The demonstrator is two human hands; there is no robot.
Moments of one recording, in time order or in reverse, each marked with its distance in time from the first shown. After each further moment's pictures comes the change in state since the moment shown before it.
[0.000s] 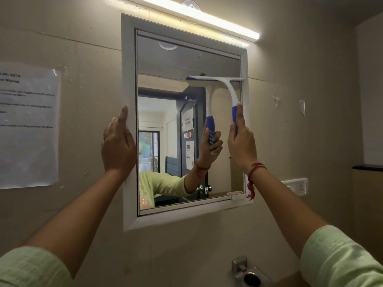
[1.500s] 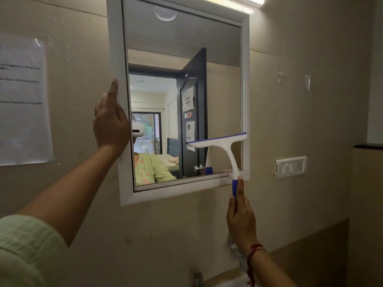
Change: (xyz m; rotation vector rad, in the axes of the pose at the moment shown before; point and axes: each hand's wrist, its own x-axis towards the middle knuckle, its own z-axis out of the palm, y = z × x) left_hand 0.000 -0.003 0.004 0.027 0.026 0.015; right_hand -0.244 0.040 -0.024 0.037 -0.207 0.220
